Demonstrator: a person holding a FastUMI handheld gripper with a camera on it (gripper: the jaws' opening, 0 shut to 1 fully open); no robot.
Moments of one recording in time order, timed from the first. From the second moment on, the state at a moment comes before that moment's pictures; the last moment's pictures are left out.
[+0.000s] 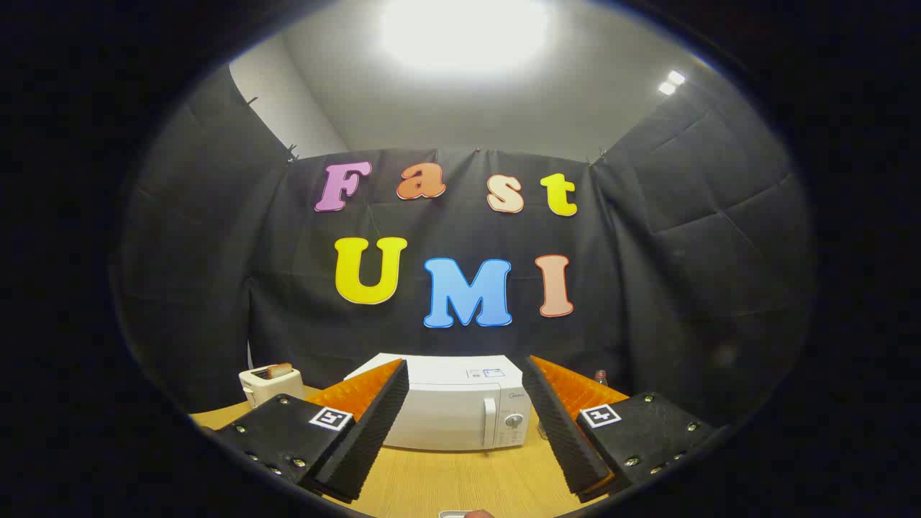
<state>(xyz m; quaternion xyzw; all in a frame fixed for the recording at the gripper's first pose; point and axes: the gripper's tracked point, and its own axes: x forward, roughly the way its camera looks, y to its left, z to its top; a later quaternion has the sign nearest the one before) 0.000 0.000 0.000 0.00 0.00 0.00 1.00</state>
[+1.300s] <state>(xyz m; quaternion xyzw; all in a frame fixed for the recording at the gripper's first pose) 0.094 -0.034 -0.040 0.00 0.03 0.00 1.00</state>
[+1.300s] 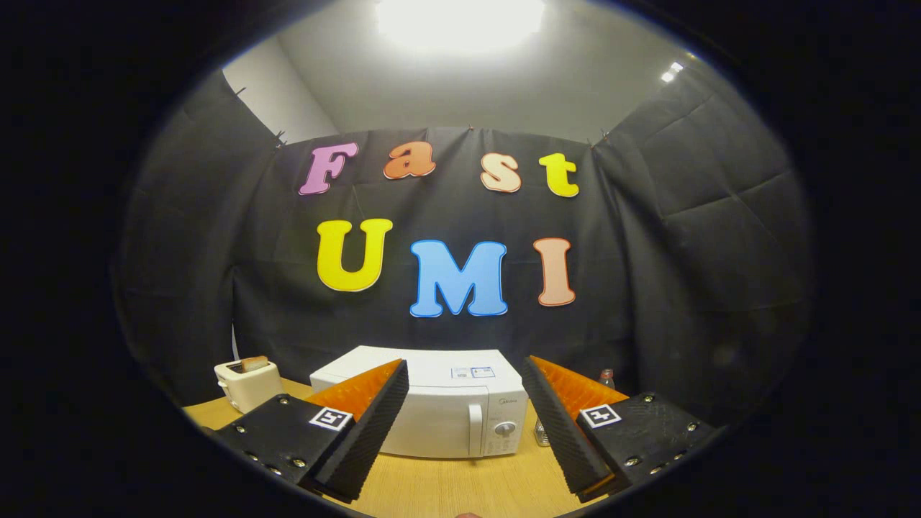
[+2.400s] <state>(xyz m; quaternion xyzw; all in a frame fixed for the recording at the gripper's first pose) 0.240 -0.049 -0.269 0.02 0.23 0.04 0.97</state>
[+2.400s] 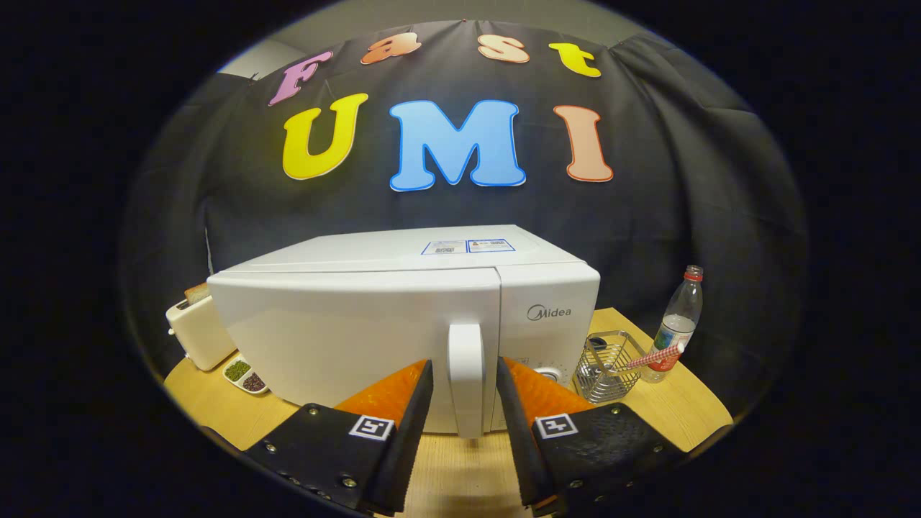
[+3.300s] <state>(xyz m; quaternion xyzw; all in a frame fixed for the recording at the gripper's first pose) 0.177 -0.034 -0.268 0.02 0.27 0.04 0.96</state>
